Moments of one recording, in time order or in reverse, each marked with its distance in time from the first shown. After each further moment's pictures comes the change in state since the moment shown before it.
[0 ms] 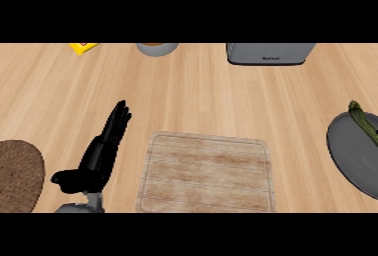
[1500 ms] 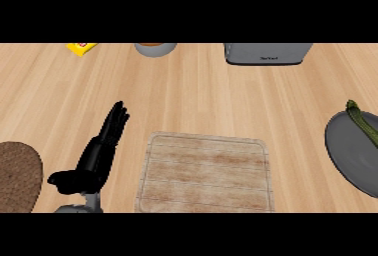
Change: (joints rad) left arm 0.011 -0.017 0.032 -0.005 -0.016 -0.028 0.000; right arm 0.693 0.234 -0.020 -0.735 -0.259 0.486 -0.049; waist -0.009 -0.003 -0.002
